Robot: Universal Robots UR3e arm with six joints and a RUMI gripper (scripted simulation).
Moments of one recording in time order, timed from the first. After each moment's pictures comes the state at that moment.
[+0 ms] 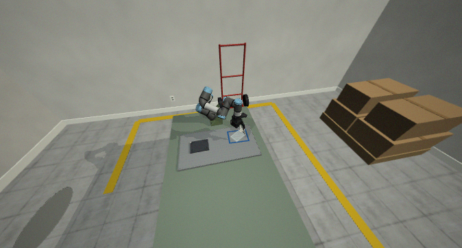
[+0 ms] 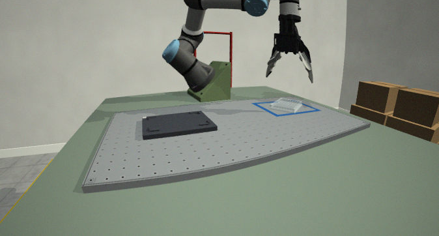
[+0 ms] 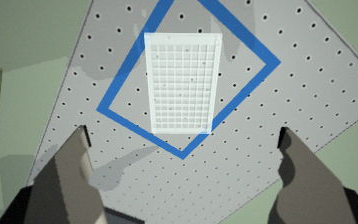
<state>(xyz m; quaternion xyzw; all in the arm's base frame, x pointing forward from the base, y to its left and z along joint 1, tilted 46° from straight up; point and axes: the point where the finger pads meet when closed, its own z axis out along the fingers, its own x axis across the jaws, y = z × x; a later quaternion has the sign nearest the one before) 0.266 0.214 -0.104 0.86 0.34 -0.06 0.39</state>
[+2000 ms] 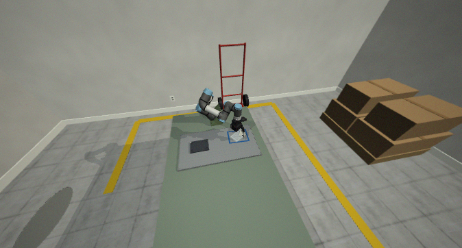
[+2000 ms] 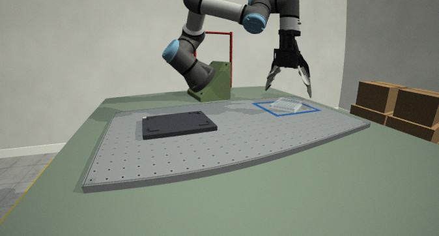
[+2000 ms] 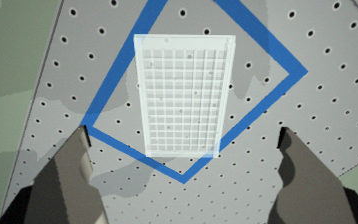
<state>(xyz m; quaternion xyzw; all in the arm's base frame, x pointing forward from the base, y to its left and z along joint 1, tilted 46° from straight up) 0.274 0.181 -0.137 0.86 0.34 -0.06 0.39</state>
